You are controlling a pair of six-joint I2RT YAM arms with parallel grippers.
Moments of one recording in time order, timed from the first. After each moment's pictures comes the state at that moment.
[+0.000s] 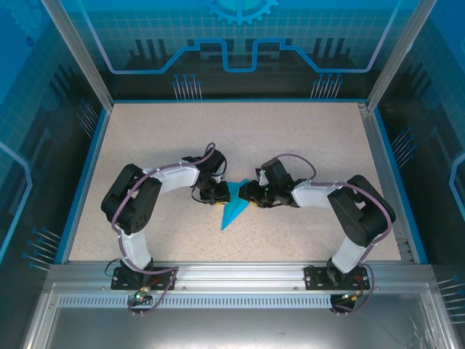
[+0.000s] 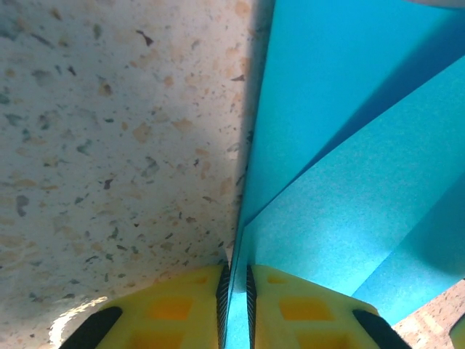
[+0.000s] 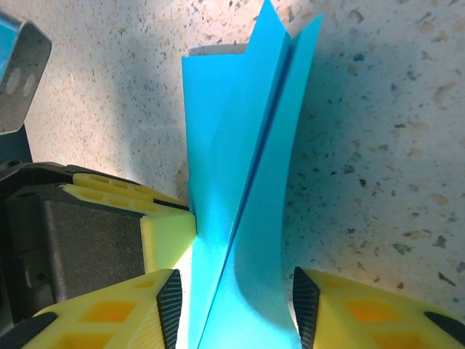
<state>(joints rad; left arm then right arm) -0.52 1.85 1.10 -0.59 0.35 -0.64 0.59 1.70 0.76 0.07 -0.47 0.91</state>
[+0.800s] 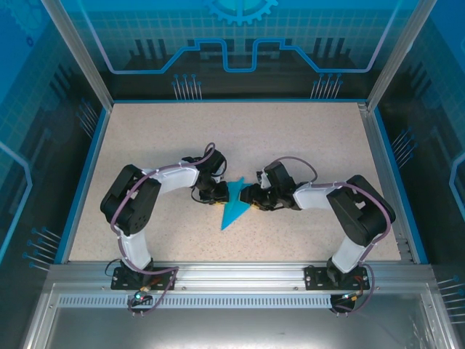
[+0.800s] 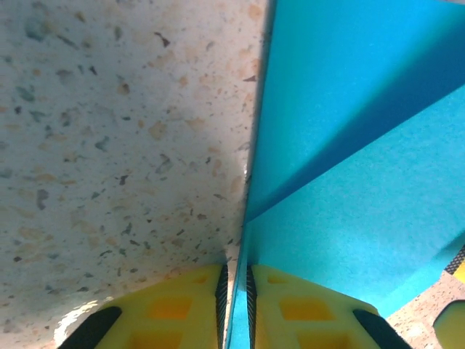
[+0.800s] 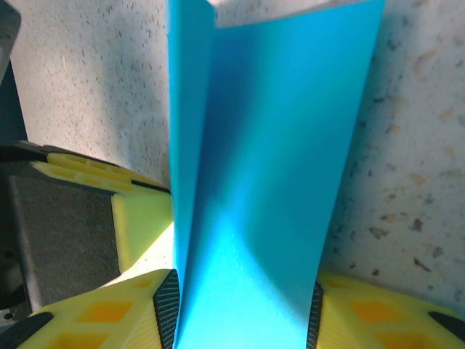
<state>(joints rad) -0.52 1.84 1.09 -0.59 0.33 -0.64 0.58 1.70 0.71 0.12 -0.50 0.88</state>
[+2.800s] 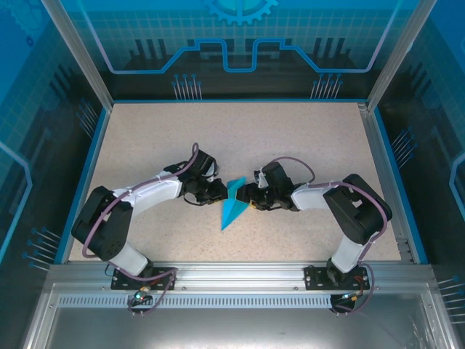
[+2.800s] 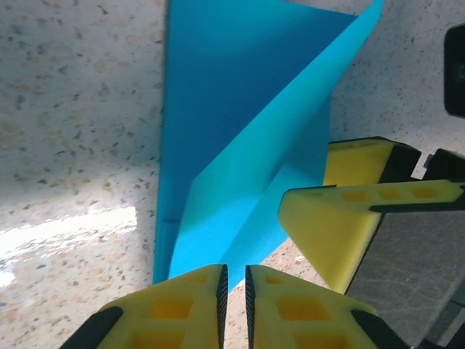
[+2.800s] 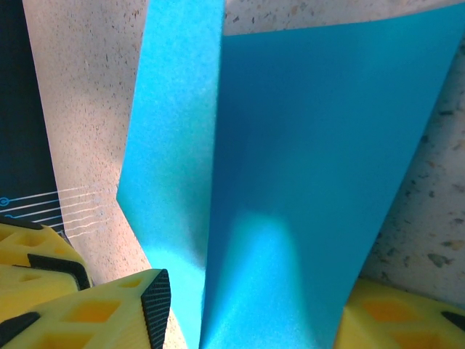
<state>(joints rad) -0.52 1.57 0.92 -0.45 0.41 -0.77 0.60 1.73 0.71 0.20 -0.51 0.92</state>
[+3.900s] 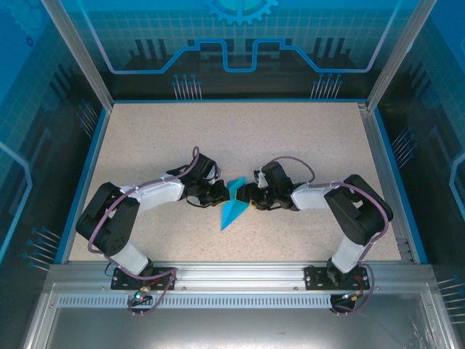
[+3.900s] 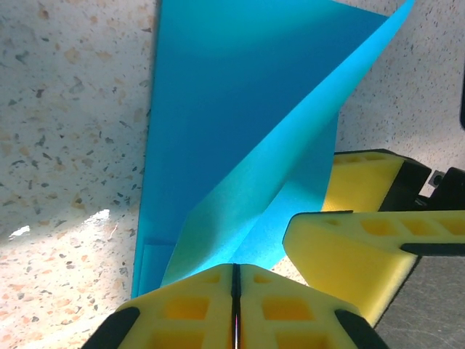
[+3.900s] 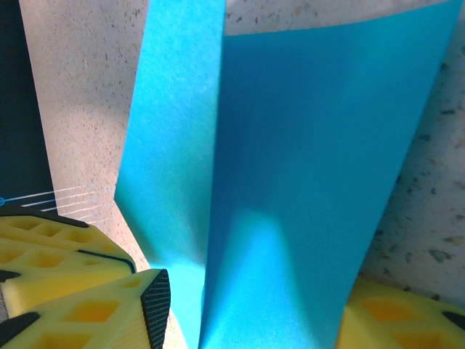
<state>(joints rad) -0.52 1.61 0.87 -0.32 0.46 -0.85 0.60 1.72 0.72 0.18 -0.50 0.92</state>
